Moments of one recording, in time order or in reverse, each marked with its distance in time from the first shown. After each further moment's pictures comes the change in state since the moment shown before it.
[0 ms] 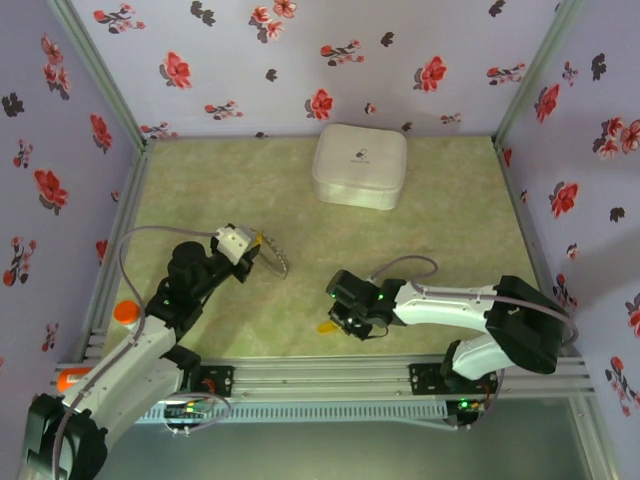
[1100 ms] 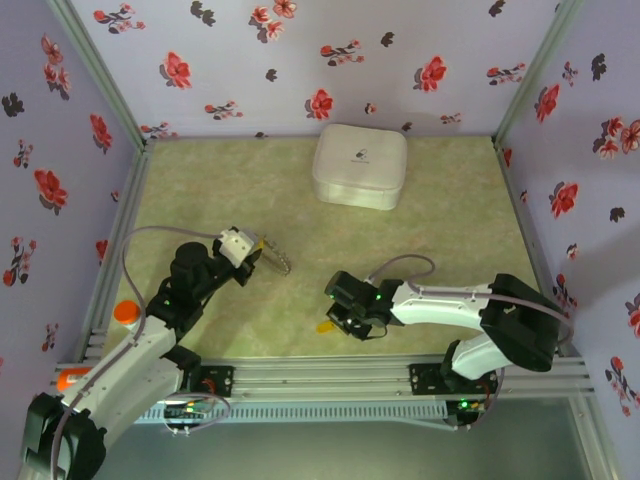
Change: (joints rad) left arm -0.013 0.000 0.000 -0.045 0.000 0.023; right arm 0.002 0.023 0.002 0.011 0.009 -0.040
